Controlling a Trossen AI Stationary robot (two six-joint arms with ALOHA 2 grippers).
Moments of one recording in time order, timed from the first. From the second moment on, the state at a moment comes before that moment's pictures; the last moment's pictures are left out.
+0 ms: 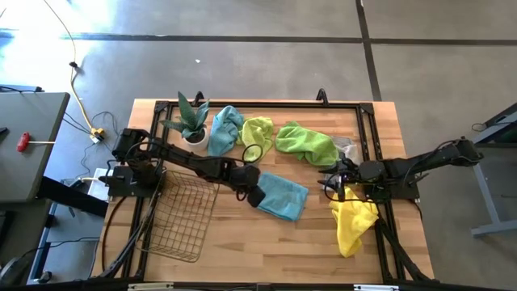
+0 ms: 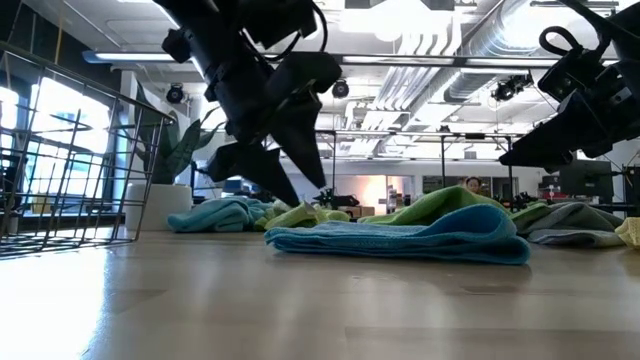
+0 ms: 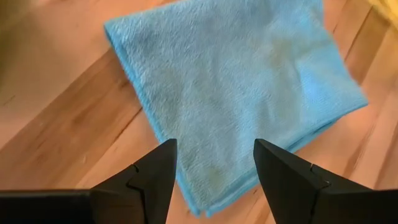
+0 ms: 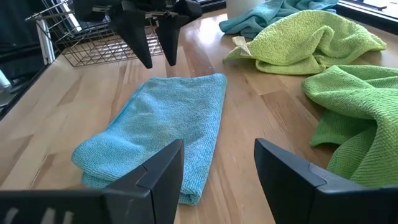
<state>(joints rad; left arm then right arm) 0.02 1.78 1.05 -0.23 -0.05 -0.86 0.20 0.41 0.01 0.05 0.28 0.29</state>
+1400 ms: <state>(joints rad) 0.08 1.93 1.05 0.00 0.10 -1.17 0.20 0.41 0.01 0.05 0.28 0.29</state>
